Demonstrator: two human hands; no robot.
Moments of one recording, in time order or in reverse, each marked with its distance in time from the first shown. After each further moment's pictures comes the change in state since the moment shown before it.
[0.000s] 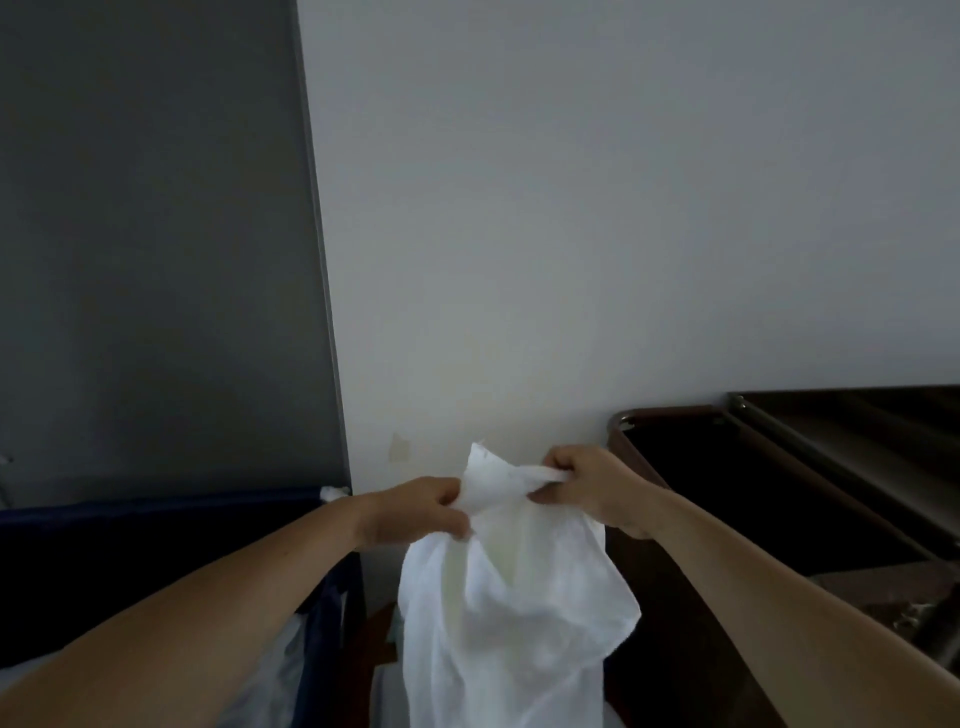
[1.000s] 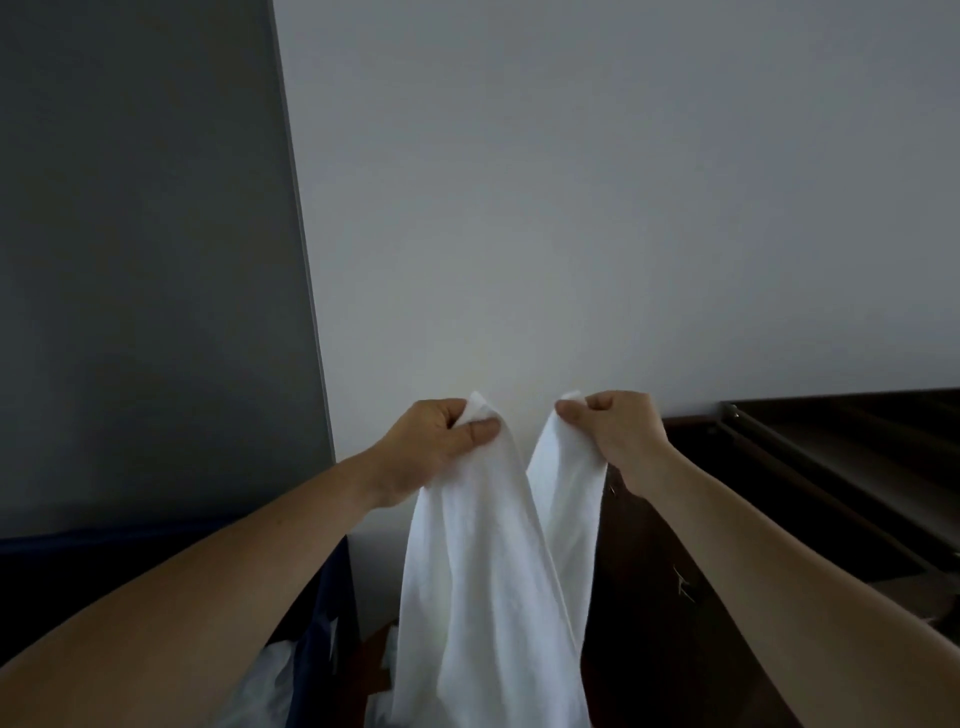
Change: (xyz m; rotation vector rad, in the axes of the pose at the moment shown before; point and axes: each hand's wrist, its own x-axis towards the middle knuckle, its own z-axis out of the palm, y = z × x) left_hand 0.022 0.058 -0.023 -0.261 0.413 0.263; right_hand 0.016 -0.034 -0.049 0.294 0.498 0.159
